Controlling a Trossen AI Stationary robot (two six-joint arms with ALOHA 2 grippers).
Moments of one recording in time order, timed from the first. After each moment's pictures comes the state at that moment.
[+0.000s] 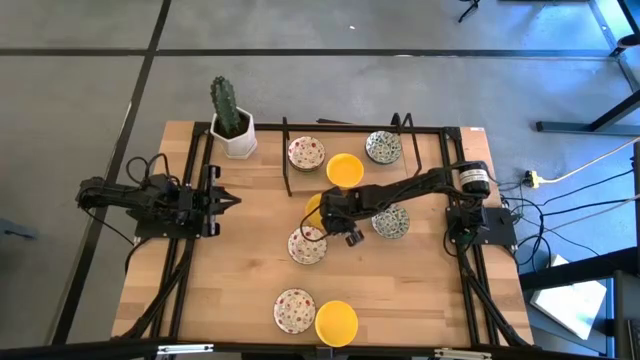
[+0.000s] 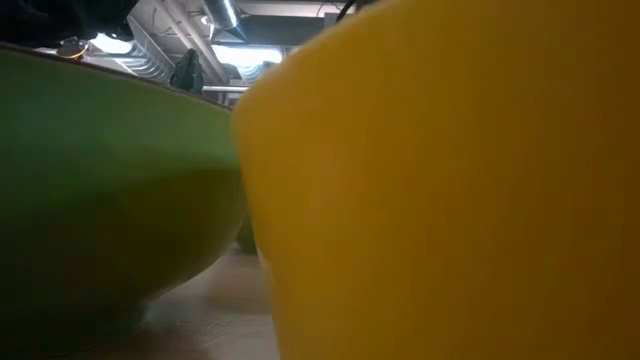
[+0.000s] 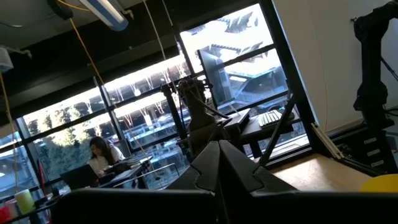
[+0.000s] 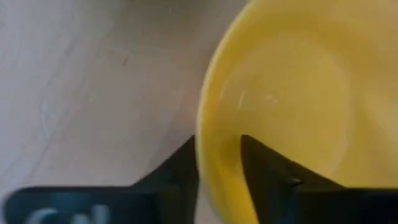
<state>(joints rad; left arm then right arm) -0.13 0.08 0.10 0.30 -0.07 0.39 0.01 1.90 1.22 -0.44 0.08 -0.55</state>
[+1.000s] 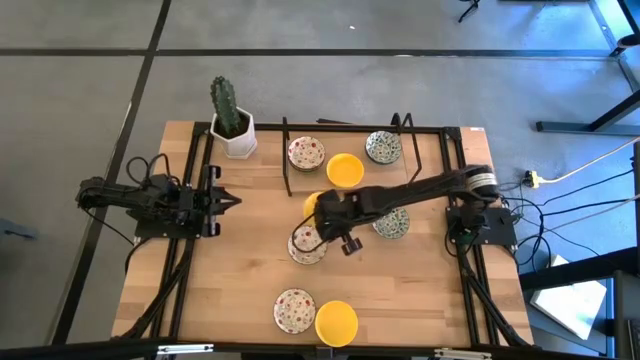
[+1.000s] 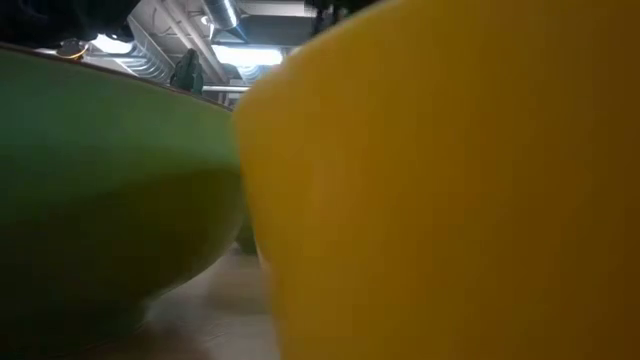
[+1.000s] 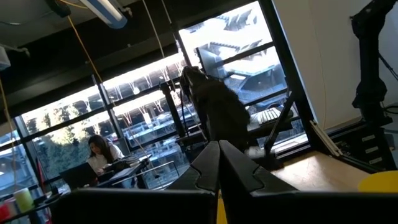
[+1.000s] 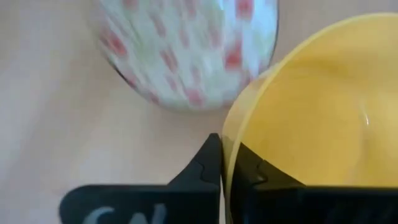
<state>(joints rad) -0.13 0.08 0.10 0.29 -0.07 0.39 0.11 1.85 1.48 -0.75 0.11 -0.42</state>
